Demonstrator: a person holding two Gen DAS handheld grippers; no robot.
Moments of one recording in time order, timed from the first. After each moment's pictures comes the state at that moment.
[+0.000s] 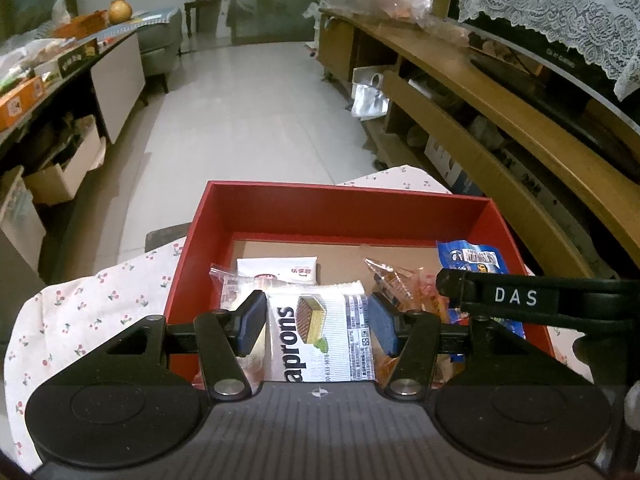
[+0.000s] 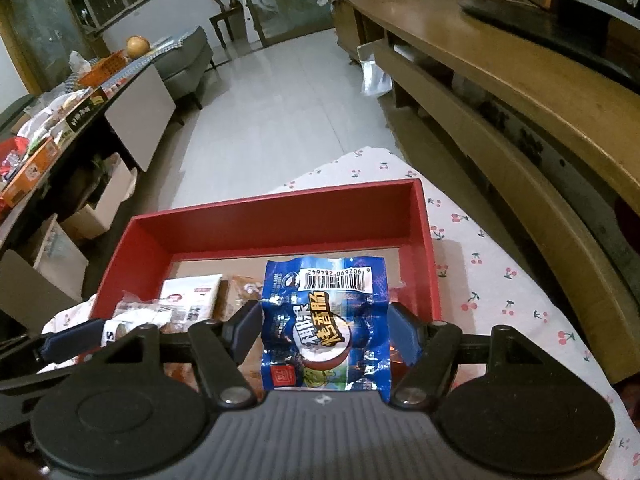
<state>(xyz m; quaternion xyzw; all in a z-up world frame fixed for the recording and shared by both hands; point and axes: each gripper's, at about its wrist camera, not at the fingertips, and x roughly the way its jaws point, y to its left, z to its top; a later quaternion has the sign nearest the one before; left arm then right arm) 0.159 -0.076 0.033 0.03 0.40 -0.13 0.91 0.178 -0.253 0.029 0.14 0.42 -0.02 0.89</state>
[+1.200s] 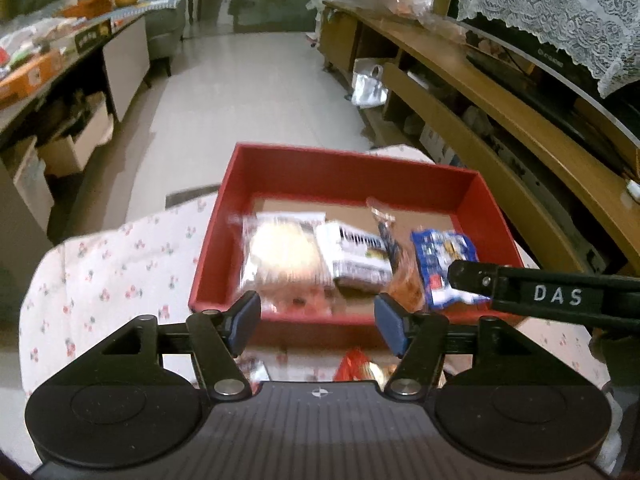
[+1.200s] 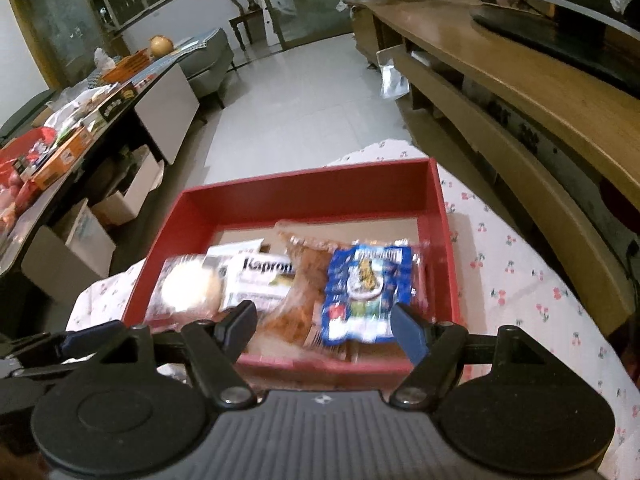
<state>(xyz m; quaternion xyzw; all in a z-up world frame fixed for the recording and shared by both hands) 0.115 -0.043 0.038 0.01 0.42 -0.14 0.90 0.118 -0.227 0.051 0.14 0.42 0.00 0.90</state>
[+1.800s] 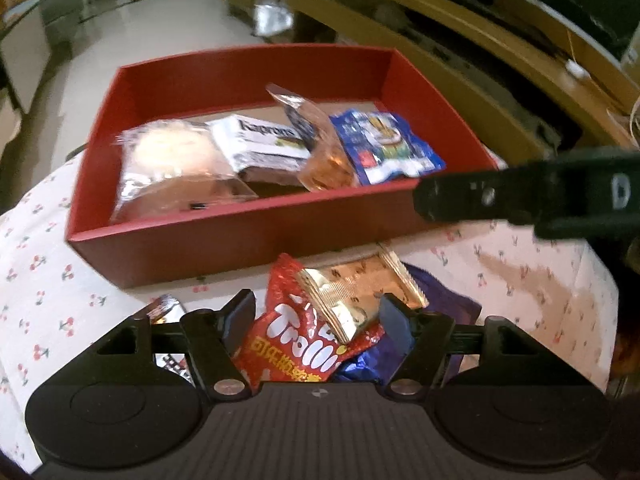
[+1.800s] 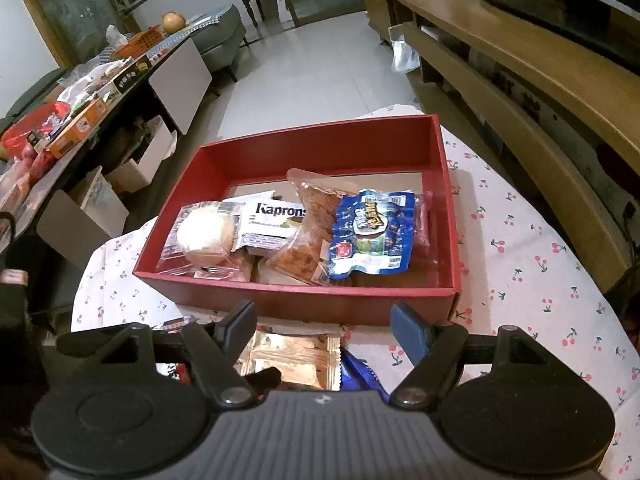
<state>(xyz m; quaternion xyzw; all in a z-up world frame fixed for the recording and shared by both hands) 0.106 -0.072 -0.027 0.09 0.48 -0.27 0.83 0.090 -0.227 0.043 0.14 0.45 0.03 0.88</state>
